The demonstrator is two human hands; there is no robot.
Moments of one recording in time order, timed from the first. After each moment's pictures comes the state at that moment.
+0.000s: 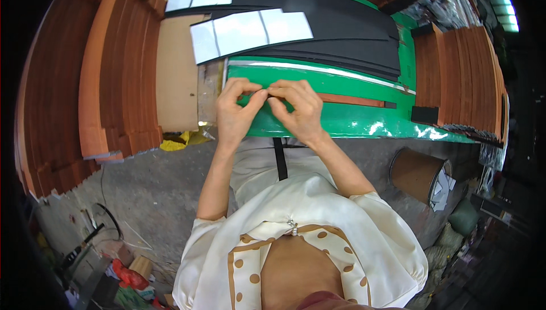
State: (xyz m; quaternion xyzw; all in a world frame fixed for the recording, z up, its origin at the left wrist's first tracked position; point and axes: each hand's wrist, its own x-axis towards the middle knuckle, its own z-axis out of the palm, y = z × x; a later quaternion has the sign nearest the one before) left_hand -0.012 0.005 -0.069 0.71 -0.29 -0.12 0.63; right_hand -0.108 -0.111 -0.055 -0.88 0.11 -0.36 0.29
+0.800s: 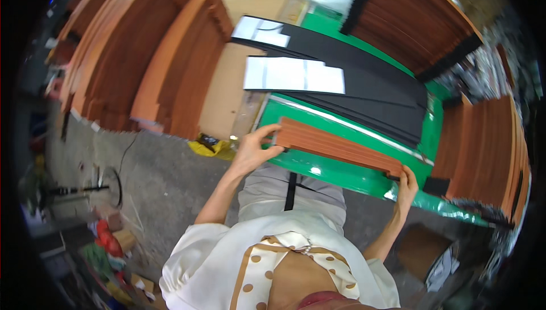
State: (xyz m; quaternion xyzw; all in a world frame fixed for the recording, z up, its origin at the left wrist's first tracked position) left_hand -0.032 0.035 -0.058 0.76 -0.22 -0.27 0.55; right_hand -0.327 -0.281 -0.090 -0.69 0.51 -0.25 0.45
